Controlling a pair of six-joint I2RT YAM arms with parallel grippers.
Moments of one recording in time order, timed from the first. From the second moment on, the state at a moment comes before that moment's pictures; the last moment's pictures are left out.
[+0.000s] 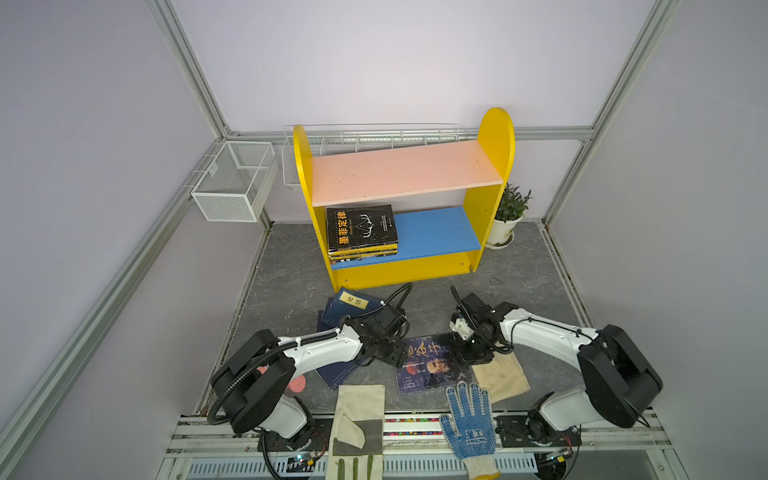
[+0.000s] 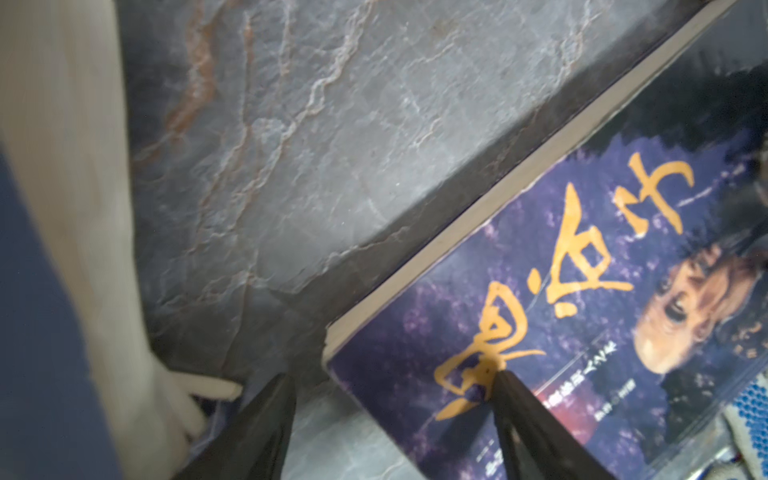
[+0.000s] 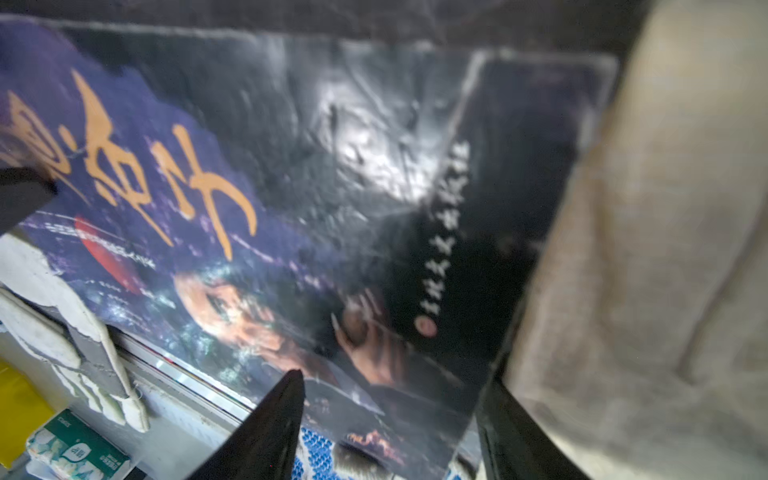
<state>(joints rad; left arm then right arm) -0.91 1.51 0.76 -0.40 0.08 -0.38 0.63 1.50 0.79 -0.77 -0.33 0.37</state>
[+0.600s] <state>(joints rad) -0.89 1.75 1.08 -0.46 0.06 -0.30 0.55 1.68 1.03 -0.71 -0.29 0.31</state>
